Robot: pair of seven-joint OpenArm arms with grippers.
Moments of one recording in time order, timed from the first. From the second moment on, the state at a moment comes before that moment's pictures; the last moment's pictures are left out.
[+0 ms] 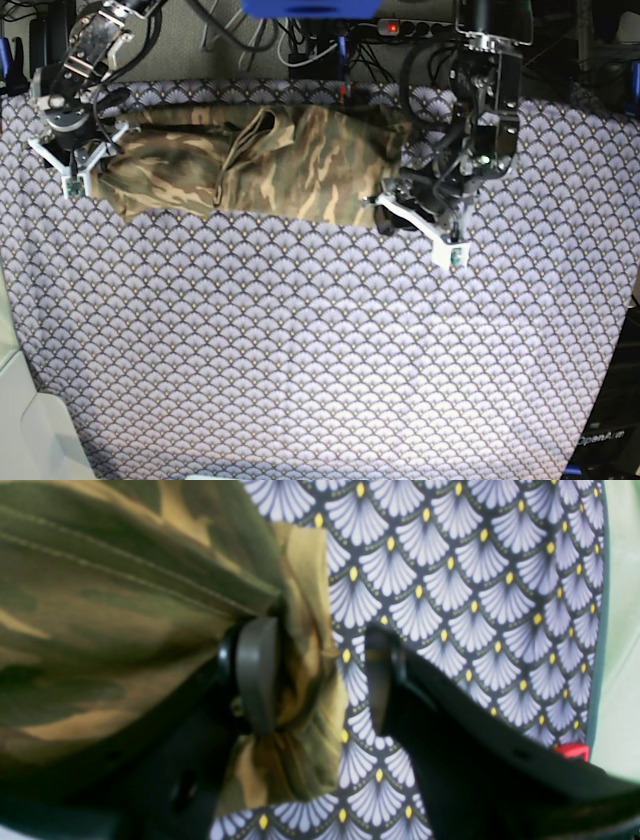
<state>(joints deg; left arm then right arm) 5.1 -5.4 2.9 94.2 -29.1 -0.6 45.3 -10.3 -5.2 43.9 94.8 -27.8 40.1 -25.9</state>
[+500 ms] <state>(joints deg) 5.1 -5.4 2.8 94.2 -29.1 -0.6 45.2 -11.7 -8.7 44.0 97.9 -28.5 39.7 -25.8</state>
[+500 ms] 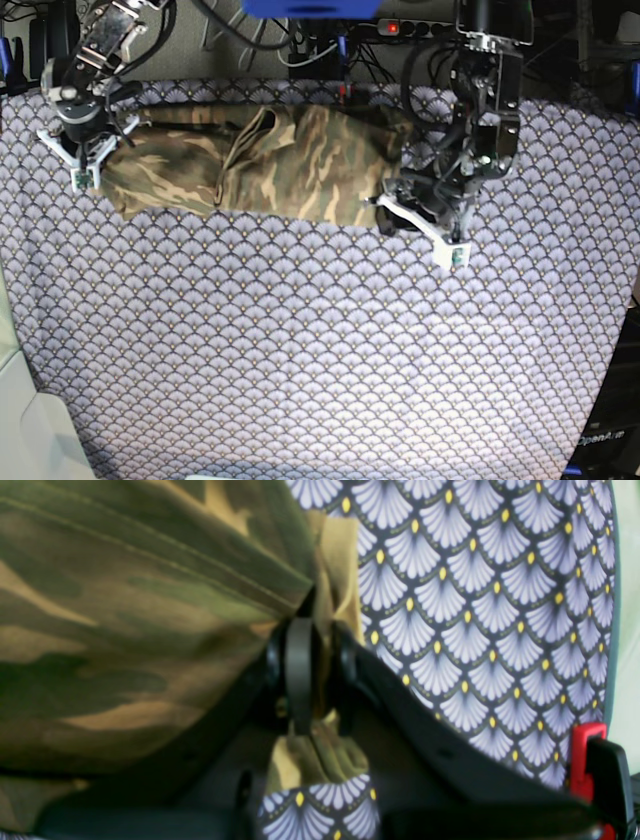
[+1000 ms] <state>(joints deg) 5.3 -5.4 2.8 96.0 -29.3 -0.6 45.2 -11.9 -9.4 46.3 112.2 -28.9 40.6 -27.3</state>
